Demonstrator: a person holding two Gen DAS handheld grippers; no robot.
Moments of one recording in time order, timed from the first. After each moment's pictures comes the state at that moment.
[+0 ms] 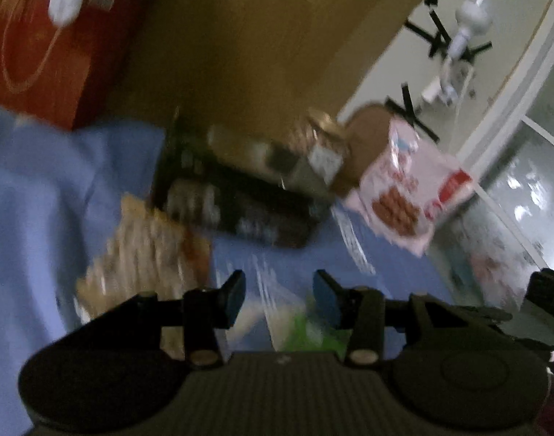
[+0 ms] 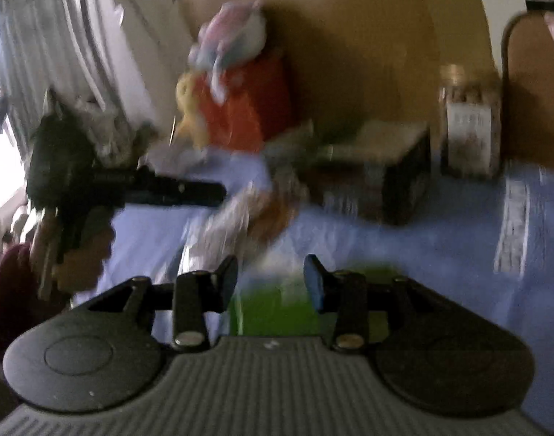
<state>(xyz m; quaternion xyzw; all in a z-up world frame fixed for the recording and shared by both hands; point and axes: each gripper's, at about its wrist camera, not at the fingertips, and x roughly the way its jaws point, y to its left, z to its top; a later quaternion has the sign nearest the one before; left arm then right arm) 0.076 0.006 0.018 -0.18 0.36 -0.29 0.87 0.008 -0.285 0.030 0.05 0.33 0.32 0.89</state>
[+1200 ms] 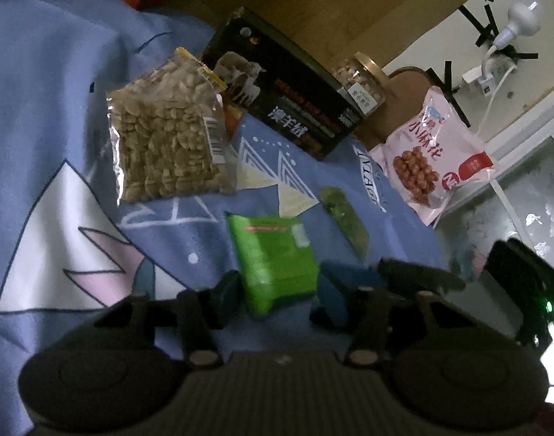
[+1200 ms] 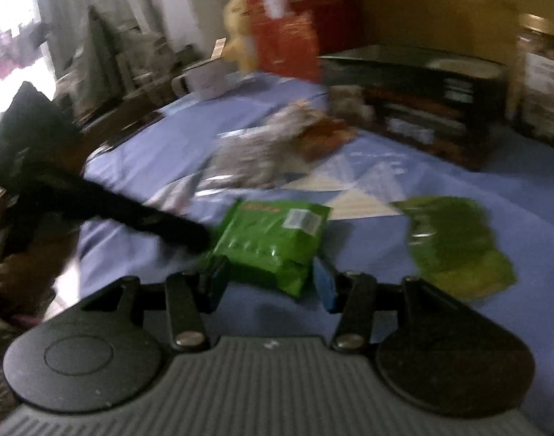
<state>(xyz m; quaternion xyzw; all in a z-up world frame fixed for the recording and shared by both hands) 0.016 0.001 -0.034 -0.27 0.43 -0.23 0.83 0.004 -0.243 -0.021 -0.01 0.37 0.41 0.83</state>
